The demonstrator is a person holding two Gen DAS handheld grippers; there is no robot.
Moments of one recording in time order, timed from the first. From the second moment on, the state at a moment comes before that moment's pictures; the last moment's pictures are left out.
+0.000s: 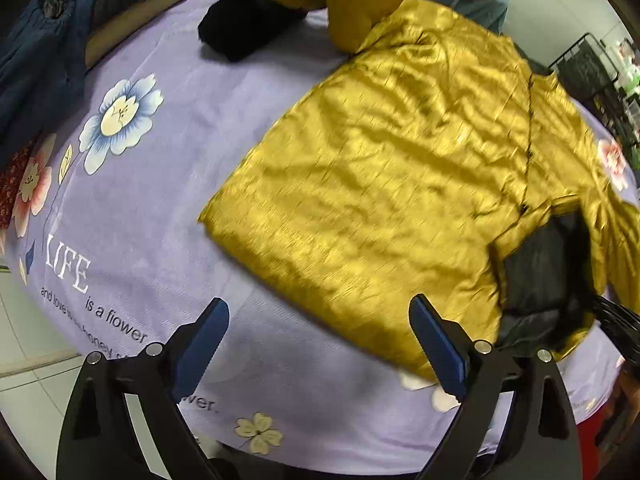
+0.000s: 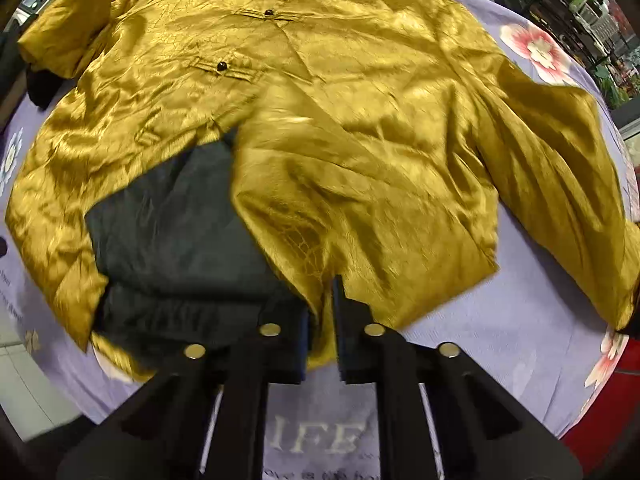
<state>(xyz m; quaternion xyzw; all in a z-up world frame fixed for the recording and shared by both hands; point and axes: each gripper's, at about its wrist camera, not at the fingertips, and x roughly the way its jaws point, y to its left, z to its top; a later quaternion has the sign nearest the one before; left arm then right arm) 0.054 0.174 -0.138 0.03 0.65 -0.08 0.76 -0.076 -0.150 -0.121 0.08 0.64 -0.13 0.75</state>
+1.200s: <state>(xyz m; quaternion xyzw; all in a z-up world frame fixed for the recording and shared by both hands) 0.147 0.197 -0.210 0.08 0.66 -0.21 0.72 -0.230 -0.238 -0.164 0.43 0.55 -0.19 0.69</state>
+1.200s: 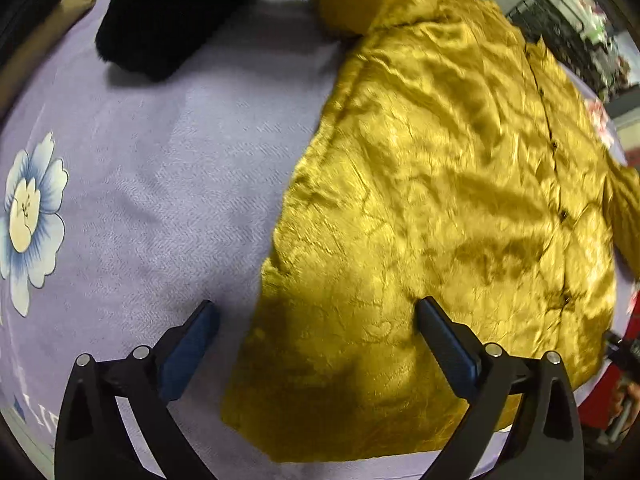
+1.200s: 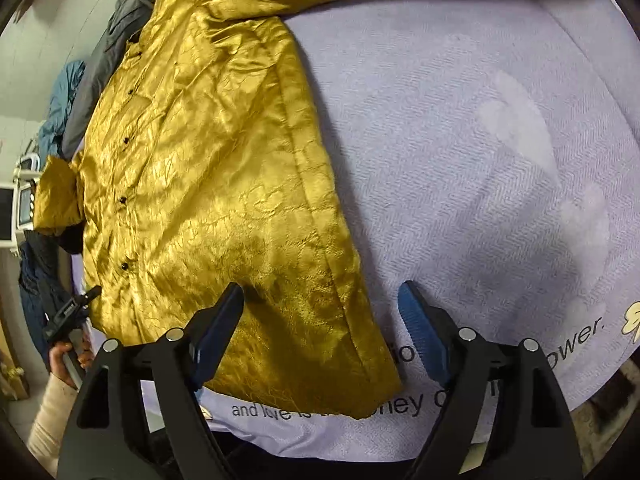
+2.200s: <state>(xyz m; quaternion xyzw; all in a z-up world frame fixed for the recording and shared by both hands) 0.051 0.185 -0.170 0.14 0.68 -0.29 0.66 -0.276 -0.245 -0.134 0.40 0.58 -0.16 0.69</state>
